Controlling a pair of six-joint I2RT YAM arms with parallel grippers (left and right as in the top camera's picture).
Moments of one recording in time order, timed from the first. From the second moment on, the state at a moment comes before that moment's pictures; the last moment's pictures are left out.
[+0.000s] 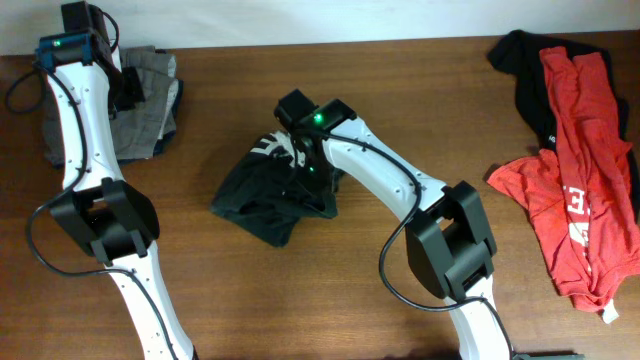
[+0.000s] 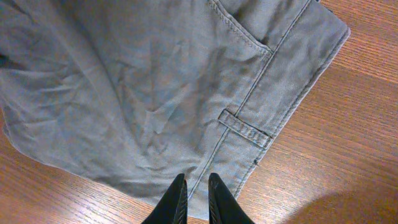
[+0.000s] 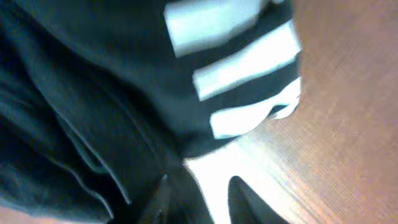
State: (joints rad) left arm 0.22 2.48 2.62 -1.38 -0.12 -0.05; right arm 0.63 2.23 1.94 -1.20 -0.02 -0.11
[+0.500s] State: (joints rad) left arm 0.22 2.48 2.62 -1.38 -0.12 -0.05; right arm 0.63 2.23 2.03 -1.30 -0.07 -0.12
